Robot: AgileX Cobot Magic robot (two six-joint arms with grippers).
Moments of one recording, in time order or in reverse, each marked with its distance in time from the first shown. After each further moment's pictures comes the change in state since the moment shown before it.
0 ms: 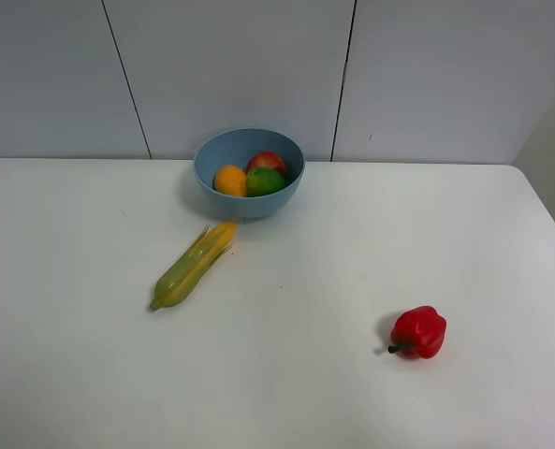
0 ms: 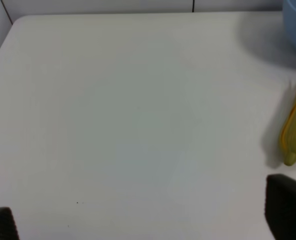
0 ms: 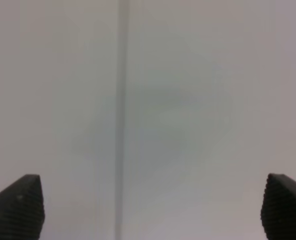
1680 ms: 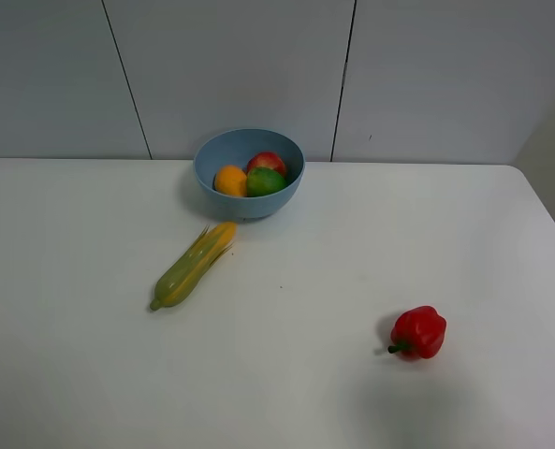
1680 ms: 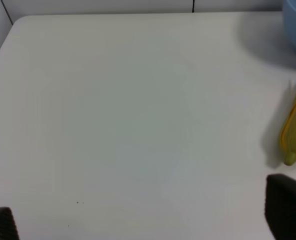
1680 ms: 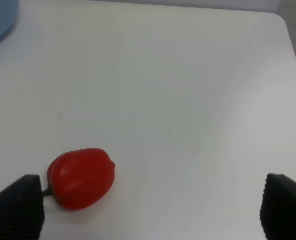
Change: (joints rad) left arm 0.000 0.000 0.000 0.000 0.000 0.000; right arm -0.043 -1.066 0.877 -0.189 0.635 0.166
